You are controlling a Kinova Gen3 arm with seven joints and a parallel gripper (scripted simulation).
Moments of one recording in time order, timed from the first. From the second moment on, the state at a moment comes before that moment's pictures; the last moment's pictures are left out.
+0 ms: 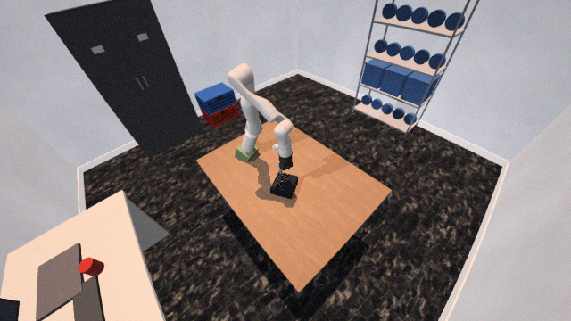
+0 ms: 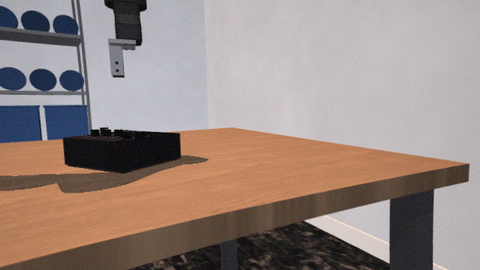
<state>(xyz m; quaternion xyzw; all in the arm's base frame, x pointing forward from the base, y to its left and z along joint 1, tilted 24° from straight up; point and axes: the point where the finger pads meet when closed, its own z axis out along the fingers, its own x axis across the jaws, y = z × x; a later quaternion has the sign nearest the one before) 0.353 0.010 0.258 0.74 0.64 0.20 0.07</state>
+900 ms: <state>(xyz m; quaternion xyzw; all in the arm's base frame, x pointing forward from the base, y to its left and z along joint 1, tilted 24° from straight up) 0.355 0.039 0.242 0.89 0.40 0.21 0.01</state>
